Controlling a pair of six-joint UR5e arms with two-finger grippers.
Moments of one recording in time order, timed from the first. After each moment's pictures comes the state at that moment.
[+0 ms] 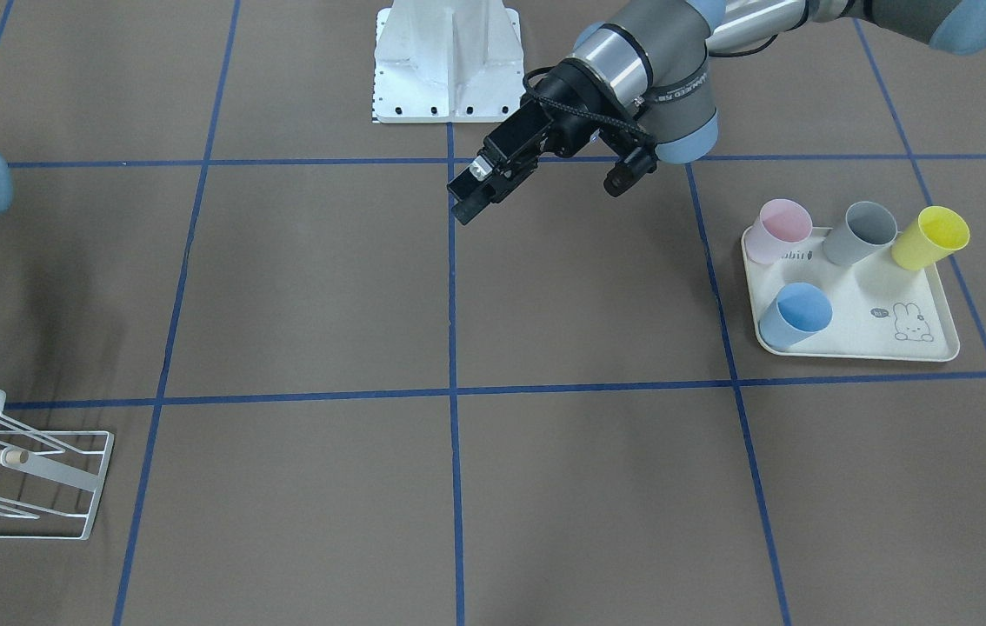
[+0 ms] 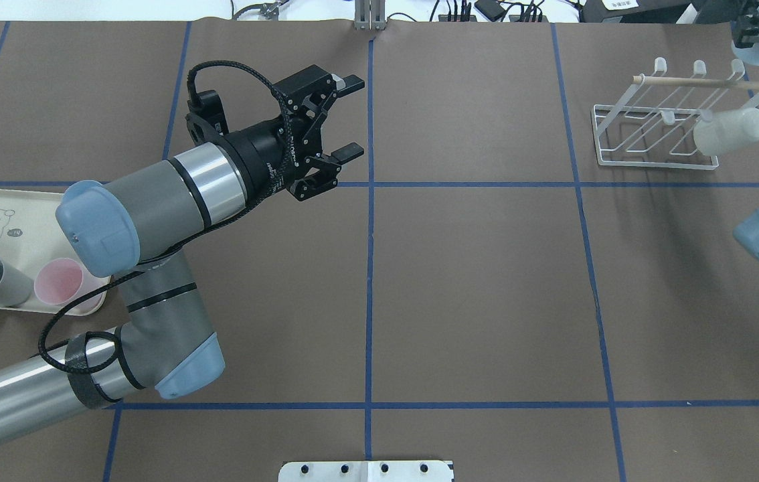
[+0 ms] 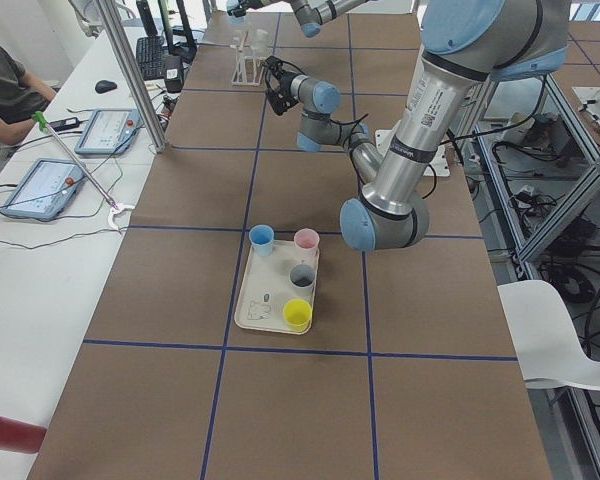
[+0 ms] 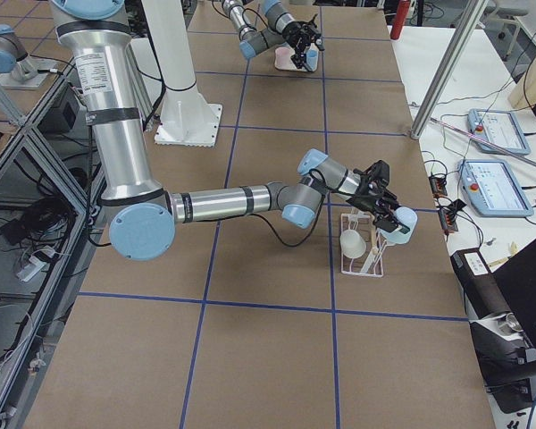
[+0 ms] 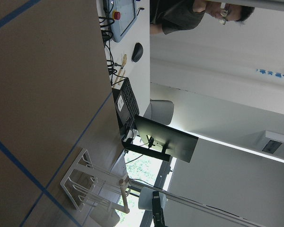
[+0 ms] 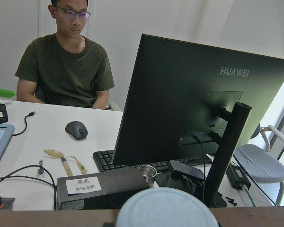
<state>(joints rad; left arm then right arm) -0.54 -2.14 -1.66 -2.87 -1.40 -2.26 1.08 -1.38 1.45 -0.61 1.22 0.83</state>
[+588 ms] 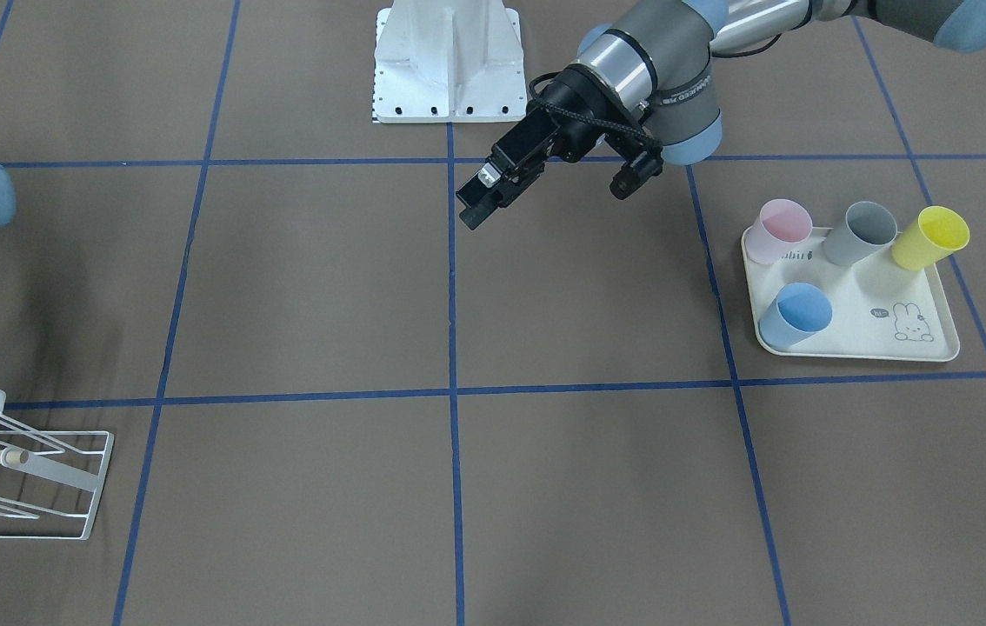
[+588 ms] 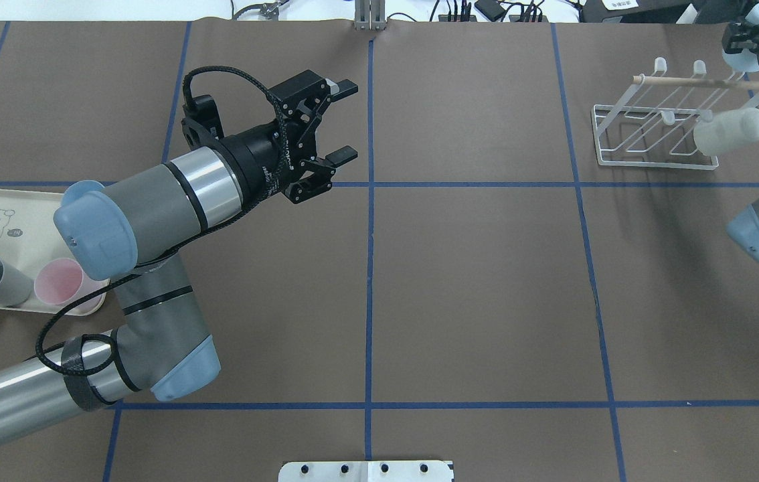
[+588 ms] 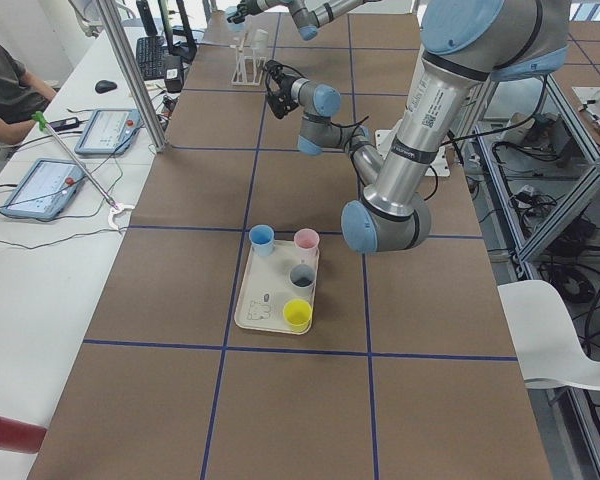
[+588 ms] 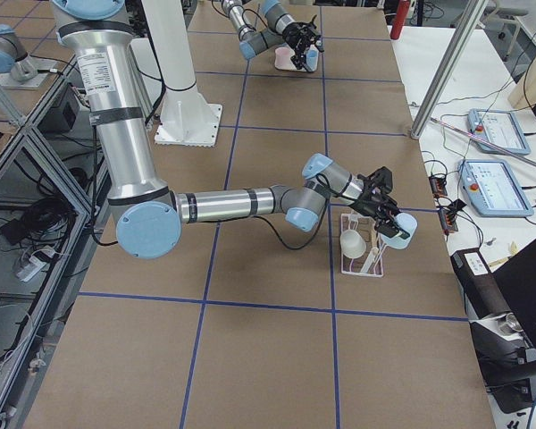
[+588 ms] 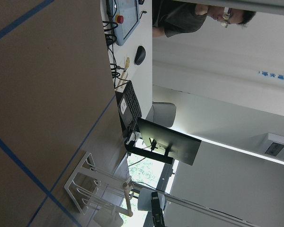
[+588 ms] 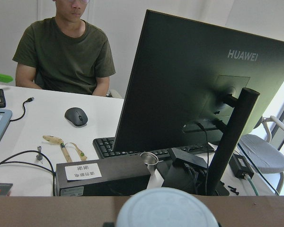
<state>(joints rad) -0.53 -2.13 -1.66 -2.87 -1.39 -2.26 1.08 -1.35 1.39 -0.61 1.24 0.83</state>
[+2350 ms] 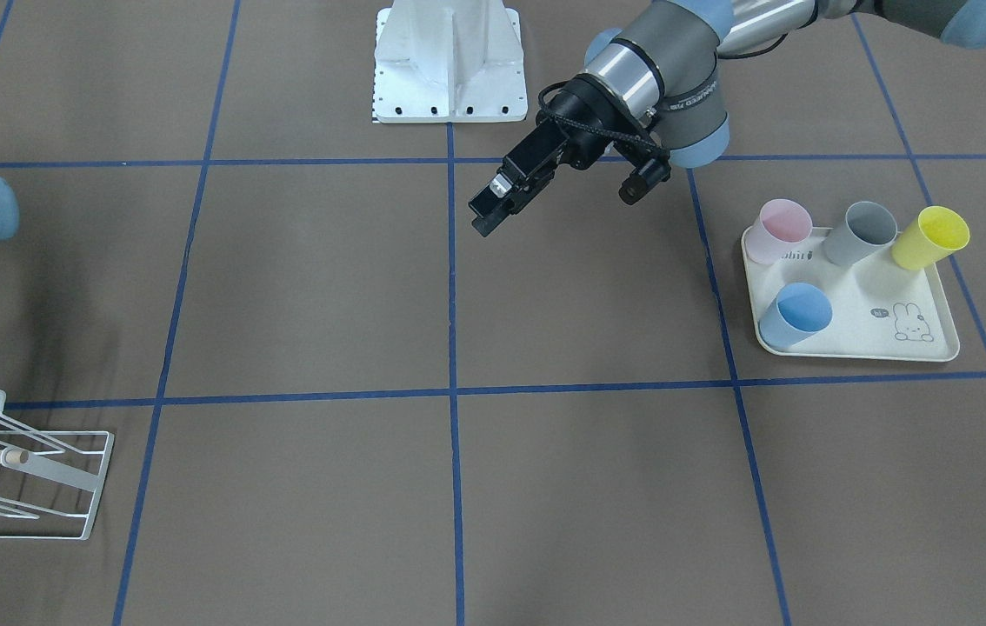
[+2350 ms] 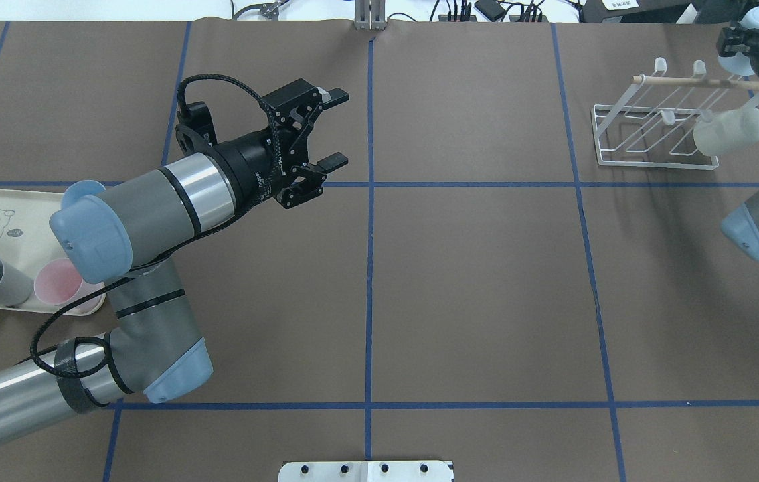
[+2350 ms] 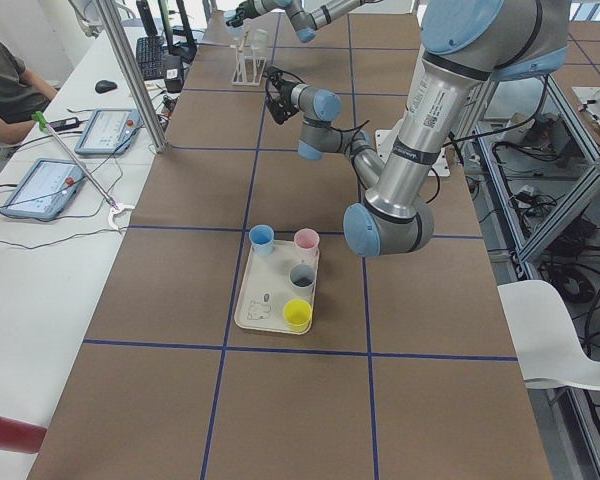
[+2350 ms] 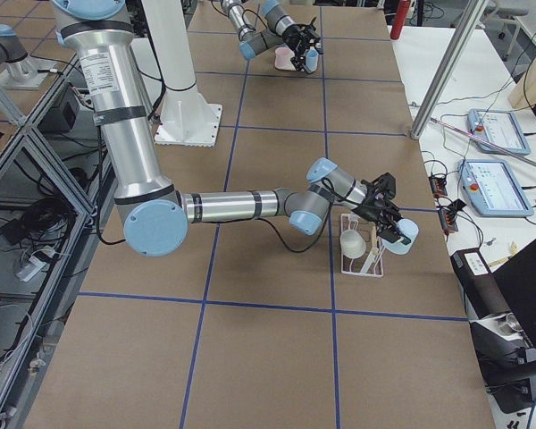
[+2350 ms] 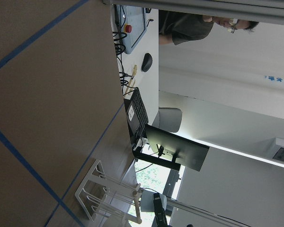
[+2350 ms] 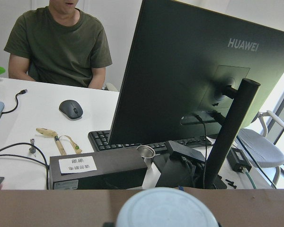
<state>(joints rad) -0.53 -2.11 -1.65 -2.87 -1.39 -2.25 1.08 -1.33 1.34 -0.60 1.24 0.83</state>
